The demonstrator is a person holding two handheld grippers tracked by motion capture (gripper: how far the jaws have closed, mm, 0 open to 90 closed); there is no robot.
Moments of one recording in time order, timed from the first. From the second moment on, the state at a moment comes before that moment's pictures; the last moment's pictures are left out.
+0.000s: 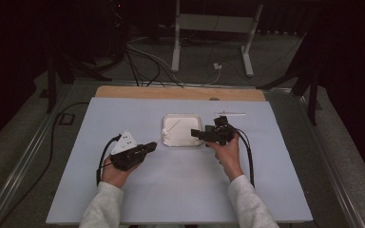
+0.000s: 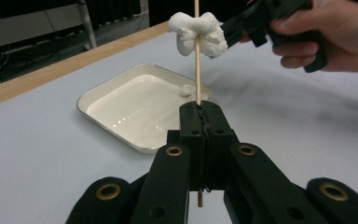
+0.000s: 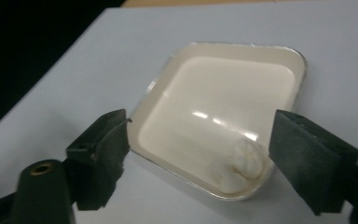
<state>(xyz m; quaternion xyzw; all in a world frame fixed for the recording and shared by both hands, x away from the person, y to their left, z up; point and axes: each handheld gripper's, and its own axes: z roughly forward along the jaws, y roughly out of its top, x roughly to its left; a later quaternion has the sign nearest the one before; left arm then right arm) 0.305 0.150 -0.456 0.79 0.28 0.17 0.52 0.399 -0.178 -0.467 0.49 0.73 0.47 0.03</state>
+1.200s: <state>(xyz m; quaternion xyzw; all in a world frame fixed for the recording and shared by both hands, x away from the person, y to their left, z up) 0.302 0.131 -0.459 0.80 0.27 0.16 0.52 0.371 -0.129 -0.430 0.40 0.74 0.54 -0.09</state>
